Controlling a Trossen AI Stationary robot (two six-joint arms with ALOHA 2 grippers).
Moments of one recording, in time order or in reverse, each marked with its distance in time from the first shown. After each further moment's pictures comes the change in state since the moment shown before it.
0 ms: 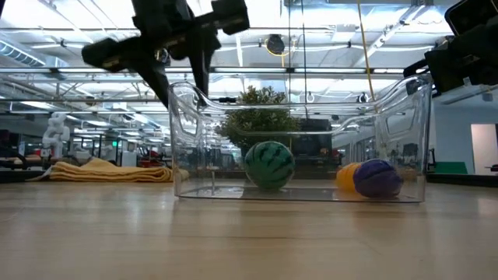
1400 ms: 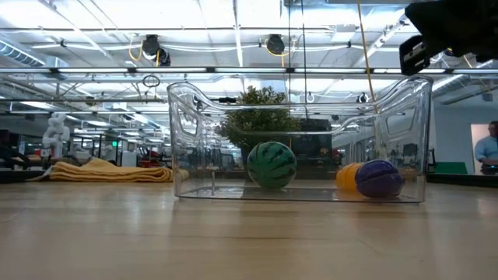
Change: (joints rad) left arm -0.374 -0.300 0.287 -0.220 -0.797 1.370; right arm 0.000 -0.037 0.016 0.159 0.185 -0.002
